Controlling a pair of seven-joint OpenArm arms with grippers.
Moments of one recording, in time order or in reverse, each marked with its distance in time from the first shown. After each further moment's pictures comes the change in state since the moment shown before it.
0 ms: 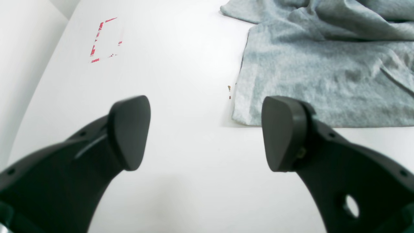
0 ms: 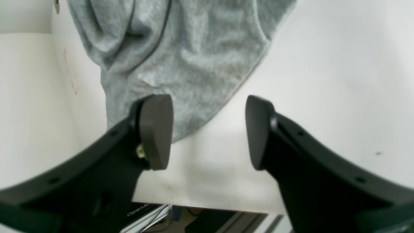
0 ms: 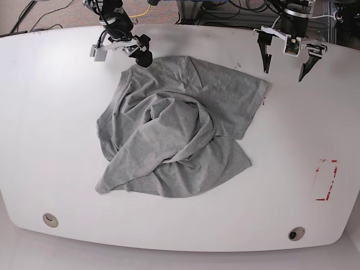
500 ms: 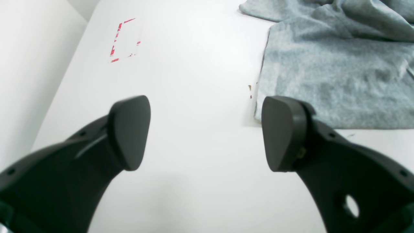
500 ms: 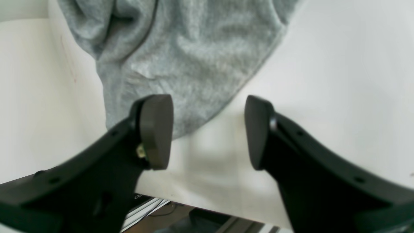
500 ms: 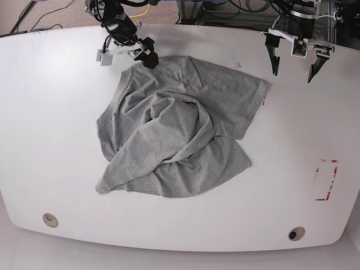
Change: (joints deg) left arm -0.1 0.0 -3.6 0.0 0.0 -0.1 0.0; right arm 3.8 0.2 0.3 -4.6 0.2 0.4 -4.4
